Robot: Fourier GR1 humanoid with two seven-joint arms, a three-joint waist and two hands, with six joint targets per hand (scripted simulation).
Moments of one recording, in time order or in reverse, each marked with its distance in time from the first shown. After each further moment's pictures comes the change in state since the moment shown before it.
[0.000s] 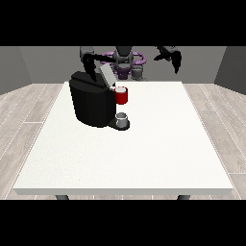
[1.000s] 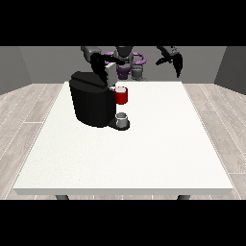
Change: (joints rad) left arm 0.044 0.036 -0.026 -0.059 -0.006 0.017 -0.004; right arm -0.190 -0.026 0.047 0.070 0.074 -0.022 0.059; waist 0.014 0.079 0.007
